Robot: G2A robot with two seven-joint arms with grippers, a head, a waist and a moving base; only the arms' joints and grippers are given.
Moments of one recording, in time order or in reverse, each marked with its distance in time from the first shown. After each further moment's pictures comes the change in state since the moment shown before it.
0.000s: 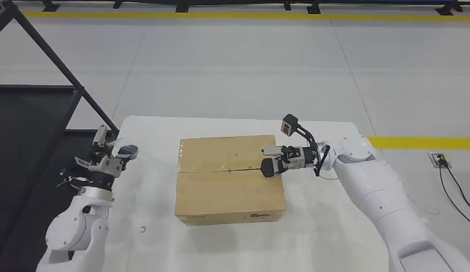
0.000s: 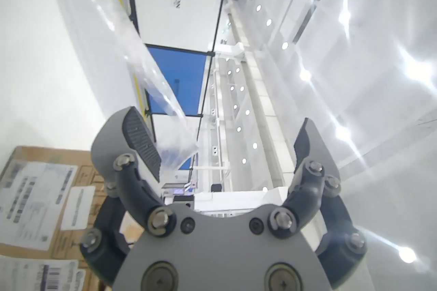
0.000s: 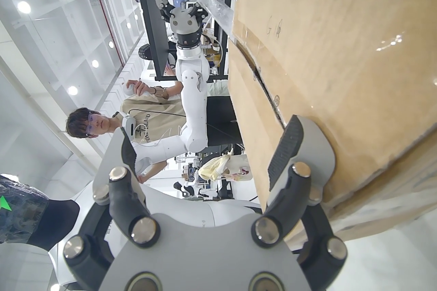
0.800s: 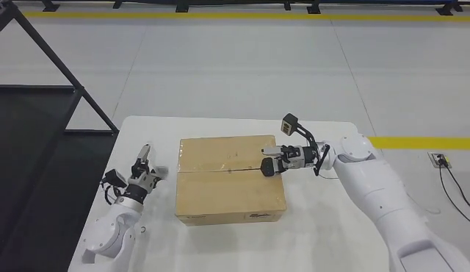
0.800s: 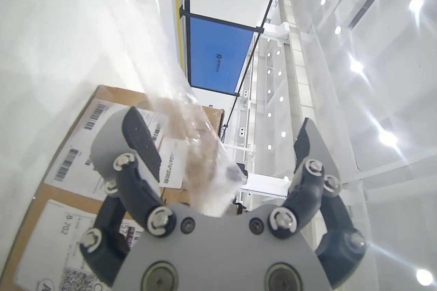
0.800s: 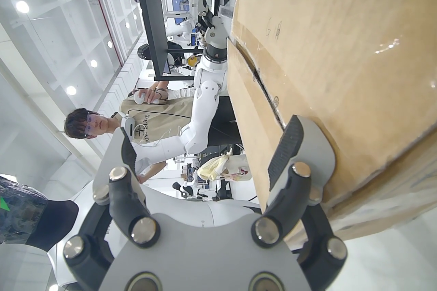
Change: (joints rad) left arm 0.037 -0.021 0.137 0.083 0.062 -0.021 0.029; right arm 0.007 0.000 -0.013 0.006 0.007 -0.005 -0.005
